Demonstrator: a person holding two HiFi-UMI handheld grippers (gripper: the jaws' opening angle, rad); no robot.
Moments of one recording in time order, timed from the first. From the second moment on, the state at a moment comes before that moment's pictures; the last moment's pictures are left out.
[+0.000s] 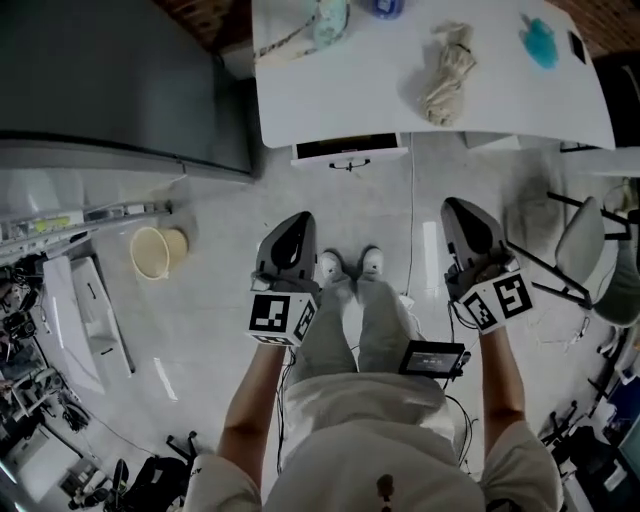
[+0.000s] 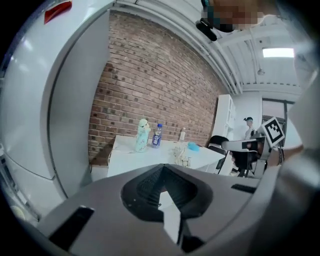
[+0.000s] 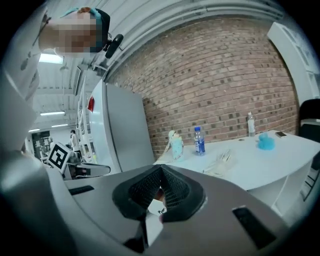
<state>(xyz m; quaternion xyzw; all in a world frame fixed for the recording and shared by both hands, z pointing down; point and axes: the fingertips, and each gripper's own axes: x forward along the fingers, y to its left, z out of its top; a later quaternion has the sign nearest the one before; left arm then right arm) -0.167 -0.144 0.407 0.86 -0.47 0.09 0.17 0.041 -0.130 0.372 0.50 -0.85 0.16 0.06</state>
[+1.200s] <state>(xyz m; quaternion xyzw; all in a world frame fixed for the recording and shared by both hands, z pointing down) -0.201 -0.035 0.110 0.87 -0.50 -0.02 0.07 -0.001 -0.024 0.105 0.46 -0.88 0.11 -0.09</state>
